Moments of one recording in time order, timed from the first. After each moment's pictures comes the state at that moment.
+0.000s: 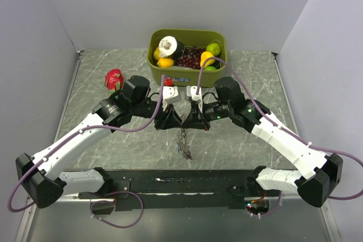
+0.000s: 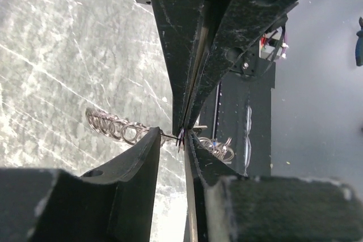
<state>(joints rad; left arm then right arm) -0.73 1.18 1.16 -0.49 0.71 0.13 0.70 1.16 1.11 -0.50 -0.84 -0.32</state>
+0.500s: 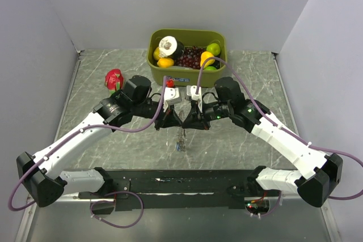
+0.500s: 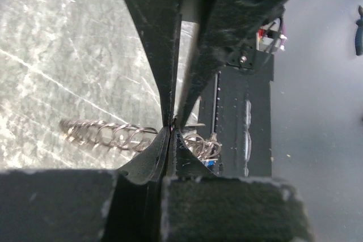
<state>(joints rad) -0.74 1.20 1.19 -0.53 0.73 0.18 0.69 1.16 1.11 -0.51 -0.82 -0.32</state>
